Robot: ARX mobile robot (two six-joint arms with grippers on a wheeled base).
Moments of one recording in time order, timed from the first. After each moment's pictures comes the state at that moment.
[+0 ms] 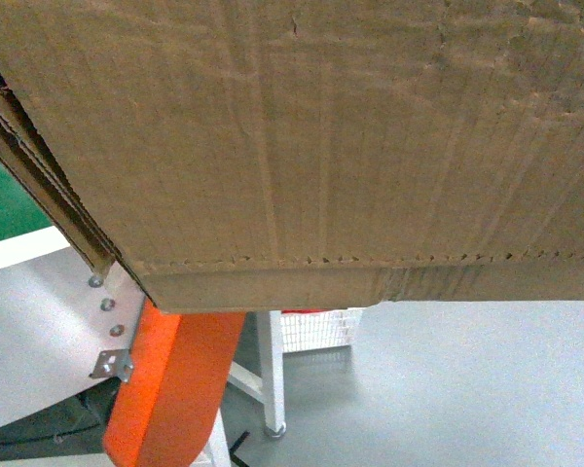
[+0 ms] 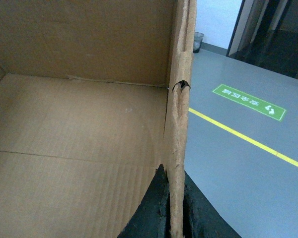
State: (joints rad) left arm -0.28 1.26 0.88 0.01 0.06 -0.15; right arm 0.12 1.19 0.77 0.28 0.02 -0.03
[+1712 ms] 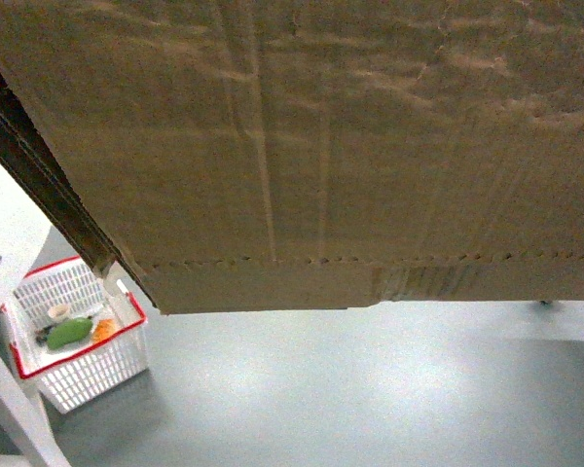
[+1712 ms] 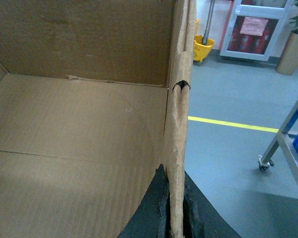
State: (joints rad) left arm -0.28 1.26 0.88 0.01 0.06 -0.15; right arm 0.12 1.19 0.77 0.28 0.02 -0.03
